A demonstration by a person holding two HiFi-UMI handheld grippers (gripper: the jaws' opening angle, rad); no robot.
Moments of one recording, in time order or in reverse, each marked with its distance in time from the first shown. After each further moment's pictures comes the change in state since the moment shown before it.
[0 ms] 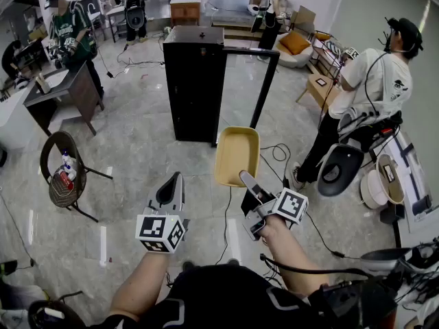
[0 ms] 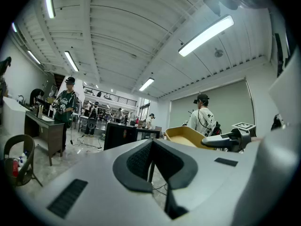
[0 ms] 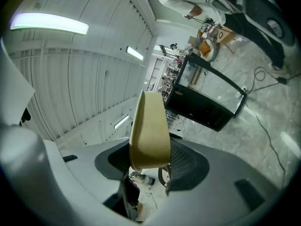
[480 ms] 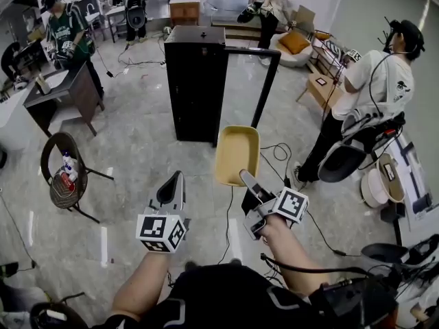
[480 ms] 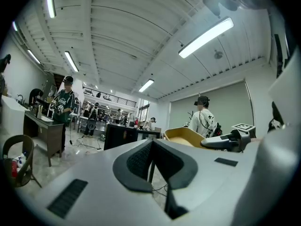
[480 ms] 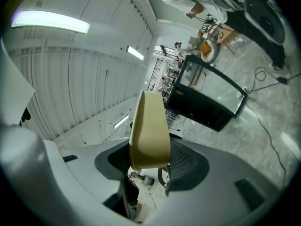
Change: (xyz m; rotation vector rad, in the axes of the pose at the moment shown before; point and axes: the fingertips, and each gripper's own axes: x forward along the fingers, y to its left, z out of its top) left arm -0.003 0.013 0.005 -0.005 -0.017 -0.010; right arm 0.013 0.007 -0.011 0.003 -0.005 0.006
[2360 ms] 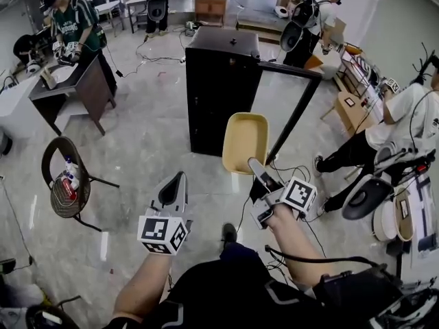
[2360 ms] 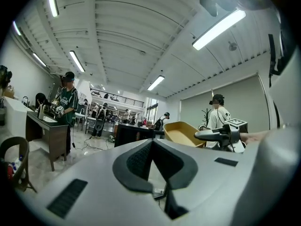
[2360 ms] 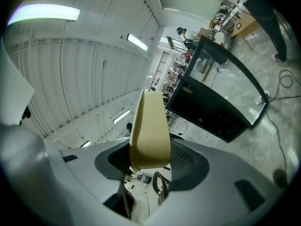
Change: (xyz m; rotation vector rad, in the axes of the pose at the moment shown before) left arm 0.159 0.138 -0.016 0.007 -0.009 0.099; right arm 0.227 -0.062 0.107 -0.073 0.079 0.060
